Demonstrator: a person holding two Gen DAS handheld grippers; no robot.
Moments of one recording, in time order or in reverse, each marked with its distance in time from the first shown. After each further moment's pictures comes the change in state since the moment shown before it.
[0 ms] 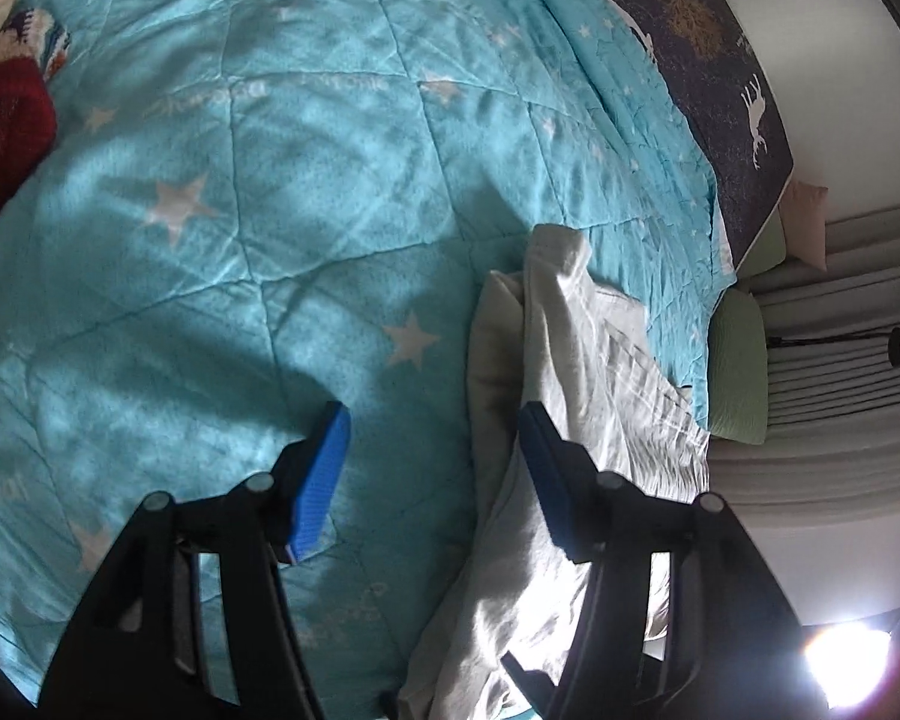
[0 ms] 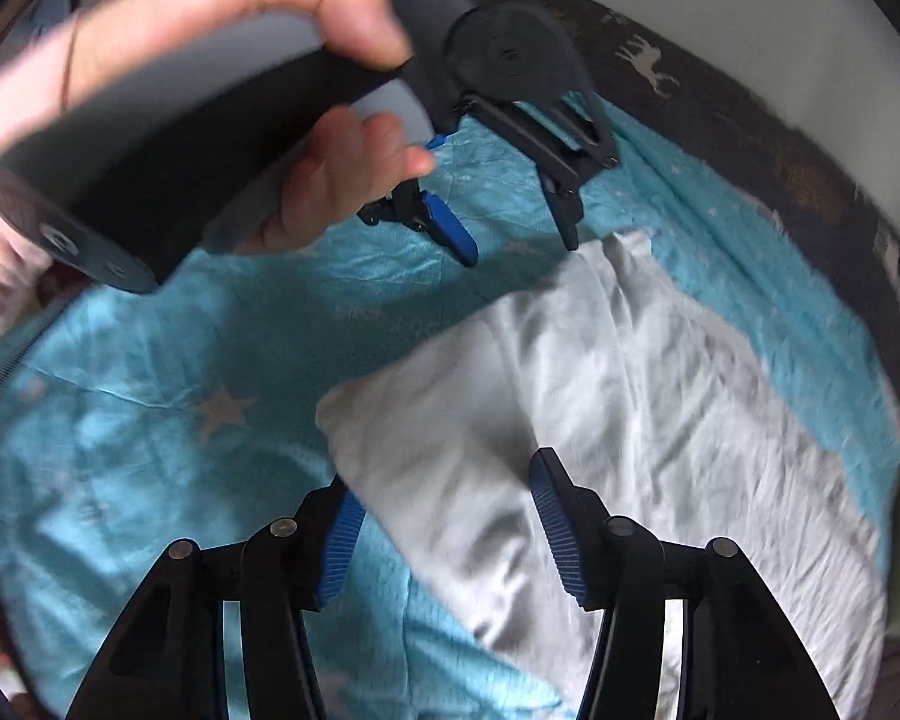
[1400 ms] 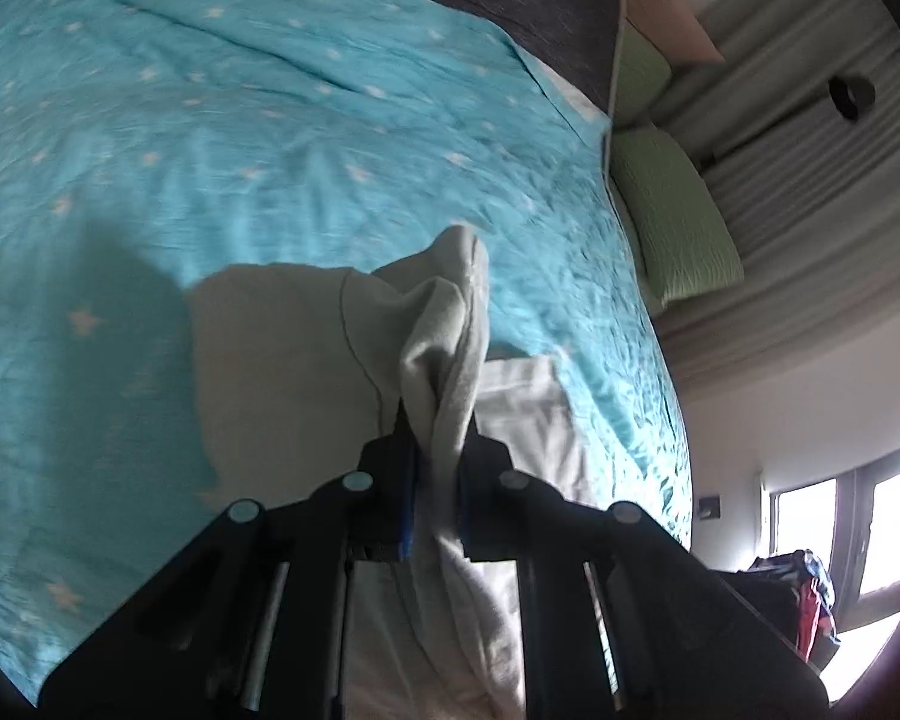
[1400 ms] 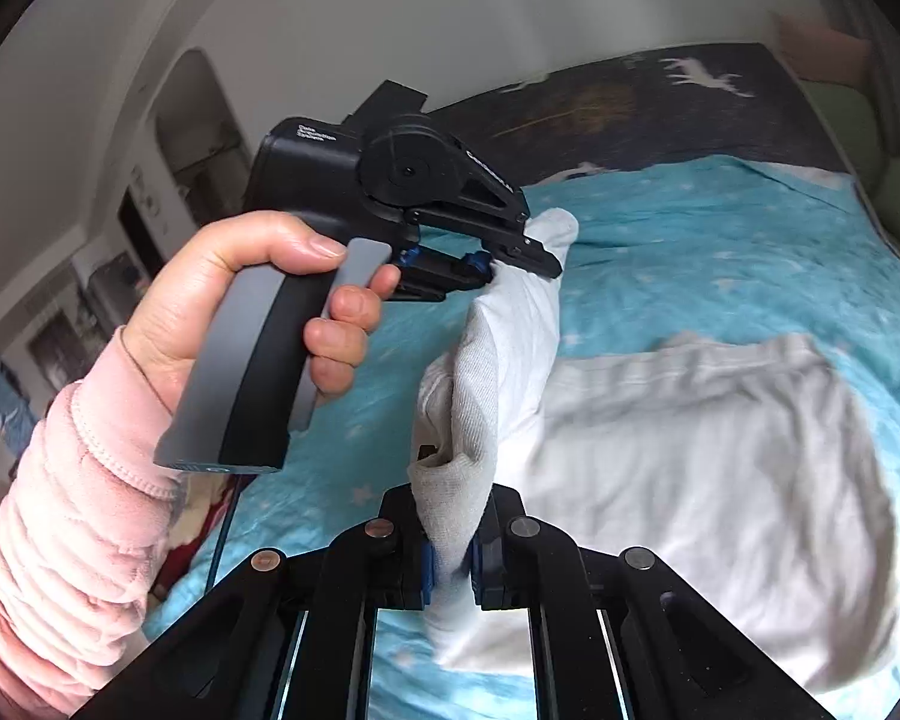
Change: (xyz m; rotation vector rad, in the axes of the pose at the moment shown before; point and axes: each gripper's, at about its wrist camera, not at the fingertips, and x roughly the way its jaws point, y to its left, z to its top) left arm 0.077 -0.315 -0.053 0.500 0.079 0.003; right arm -0.126 -0.199 -0.097 0.779 -0.319 0.162
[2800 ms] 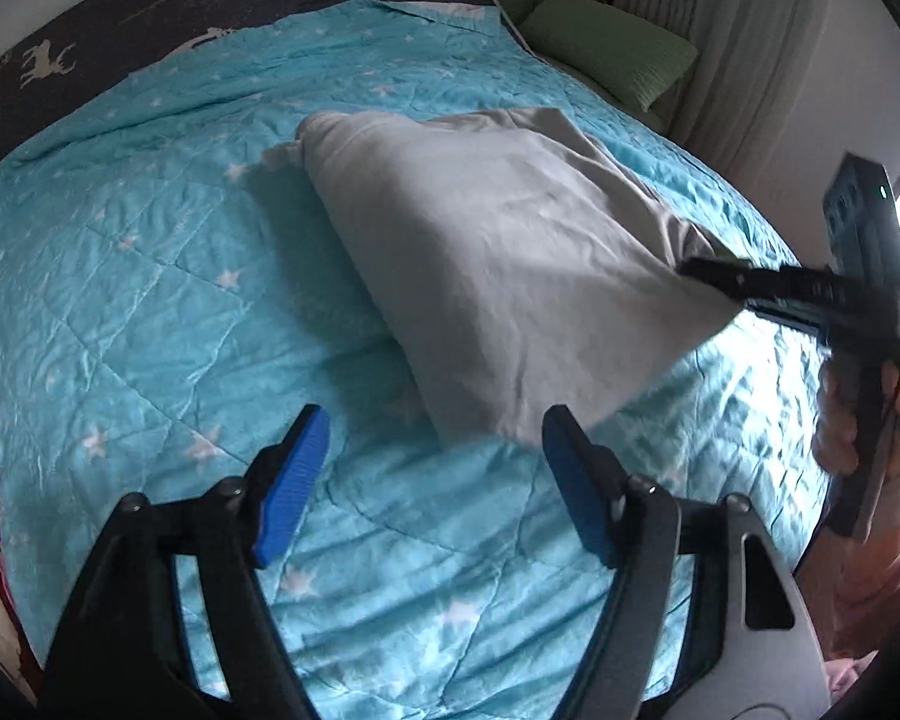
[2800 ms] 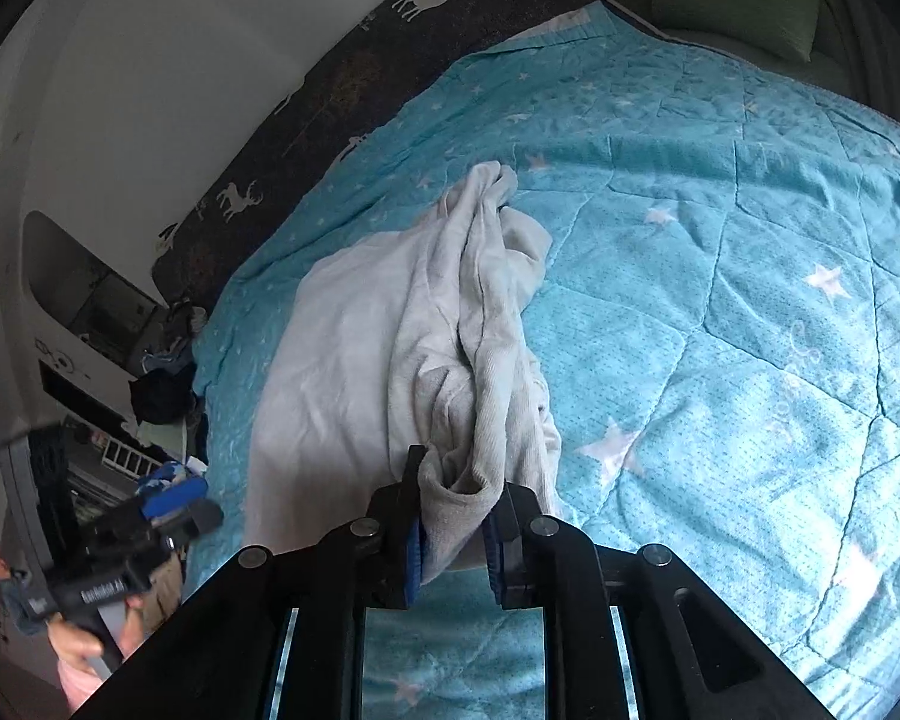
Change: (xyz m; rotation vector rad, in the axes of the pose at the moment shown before) left arm -0.015 -0.017 -0.233 0.536 -0.087 0.257; right arm -0.067 -0.192 -0.081 0.488 0.070 -0.093
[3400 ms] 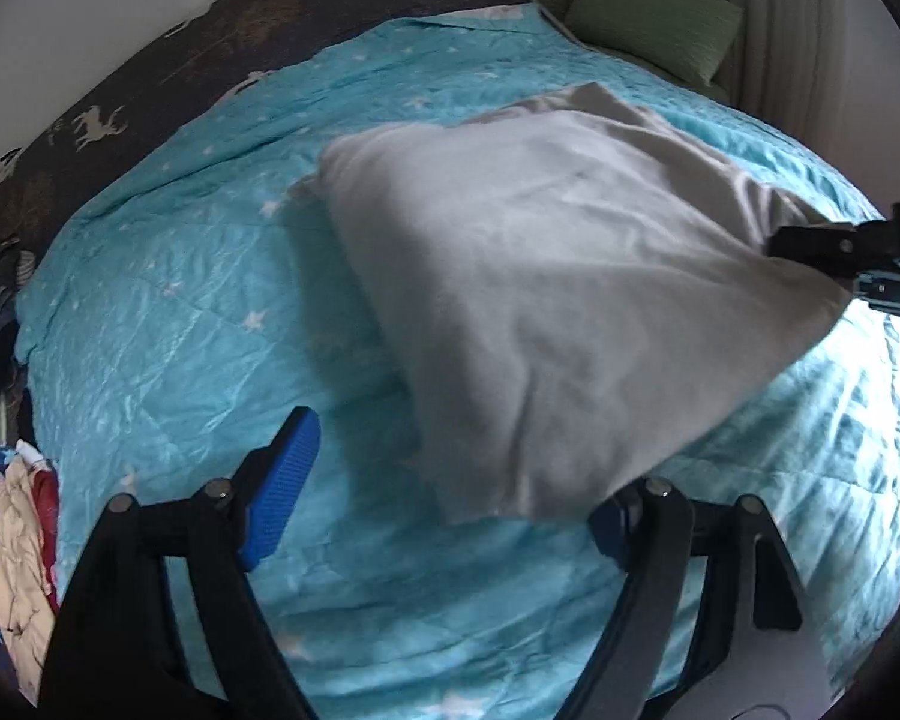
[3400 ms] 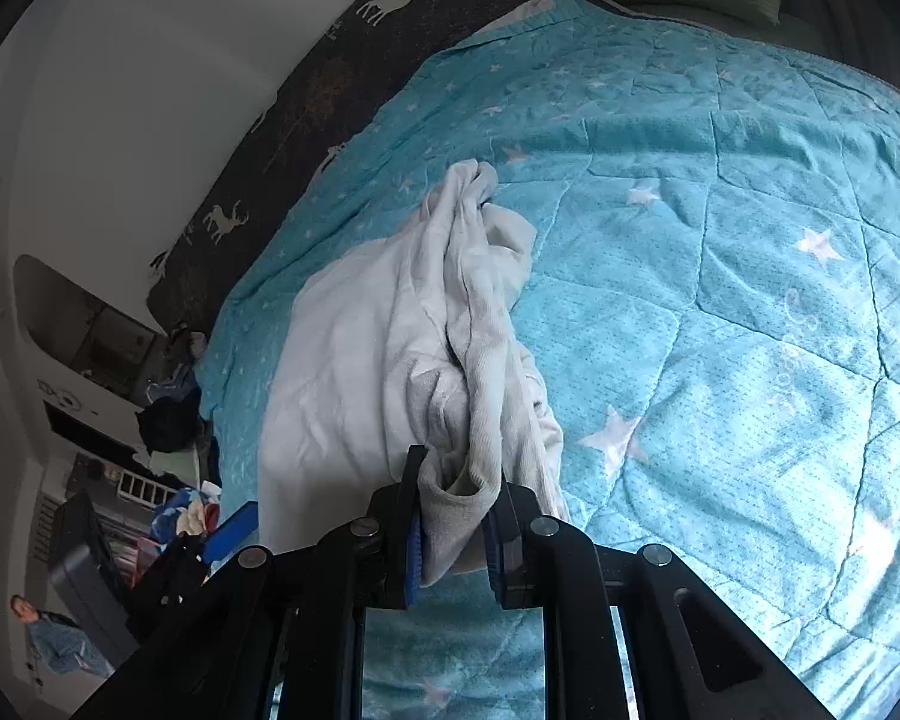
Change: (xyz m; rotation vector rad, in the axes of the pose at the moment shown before) left arm 0.038 -0.021 0.009 0.047 -0.032 0.282; right arm 0.000 -0.004 0.003 0.091 0.005 0.003
